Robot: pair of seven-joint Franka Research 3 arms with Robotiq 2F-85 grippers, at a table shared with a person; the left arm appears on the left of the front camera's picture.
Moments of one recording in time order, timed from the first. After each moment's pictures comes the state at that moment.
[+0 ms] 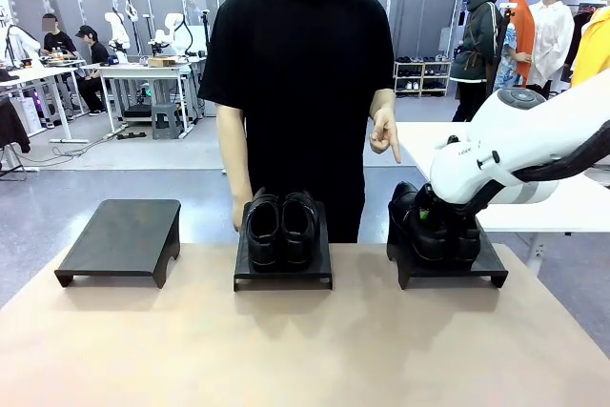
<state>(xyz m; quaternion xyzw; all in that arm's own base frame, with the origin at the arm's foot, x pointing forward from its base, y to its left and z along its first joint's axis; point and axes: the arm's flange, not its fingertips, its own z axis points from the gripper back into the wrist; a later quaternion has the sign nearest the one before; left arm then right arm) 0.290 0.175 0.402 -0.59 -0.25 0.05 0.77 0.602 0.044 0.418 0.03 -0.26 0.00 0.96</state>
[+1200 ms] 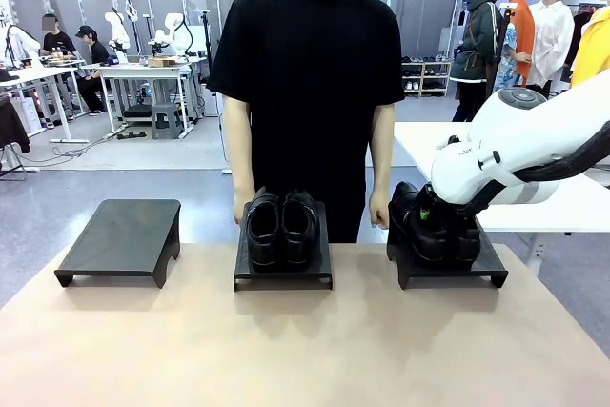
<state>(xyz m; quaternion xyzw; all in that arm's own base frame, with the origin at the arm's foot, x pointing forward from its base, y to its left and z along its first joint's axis) 0.290 0.175 0.402 -0.59 -0.25 0.05 0.77 0.601 0.045 0.415 0.03 -0.26 0.00 0.97</state>
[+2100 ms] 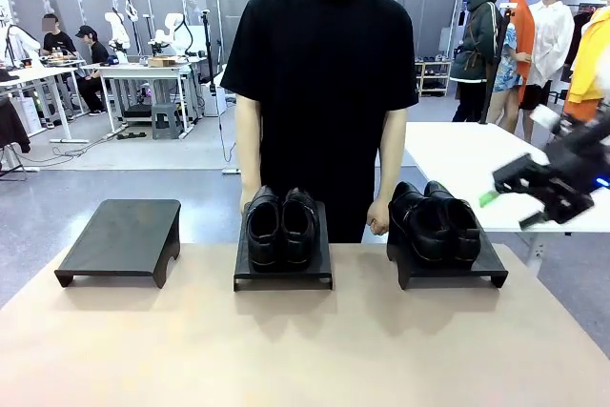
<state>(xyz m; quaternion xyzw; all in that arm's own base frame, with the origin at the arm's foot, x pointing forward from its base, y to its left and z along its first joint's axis) 0.290 0.175 0.402 -0.59 -0.25 0.05 0.77 0.400 -0.050 0.507 0.30 -0.19 -0.02 0.94</state>
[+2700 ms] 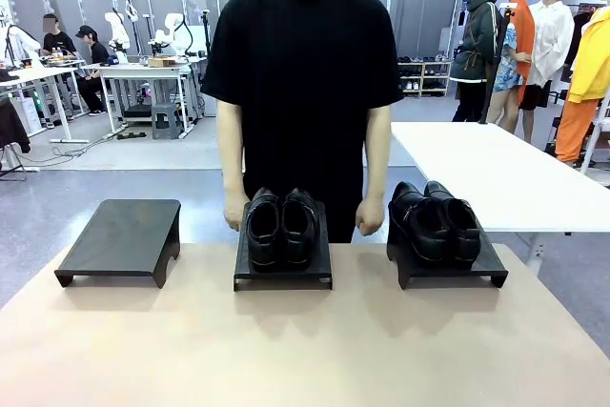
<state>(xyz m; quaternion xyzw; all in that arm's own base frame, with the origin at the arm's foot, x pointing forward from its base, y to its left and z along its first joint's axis) 0.290 0.175 0.402 -0.59 -0.25 0.05 0.77 0.262 -0.217 0.418 0.55 -0.12 -0.06 0.82</state>
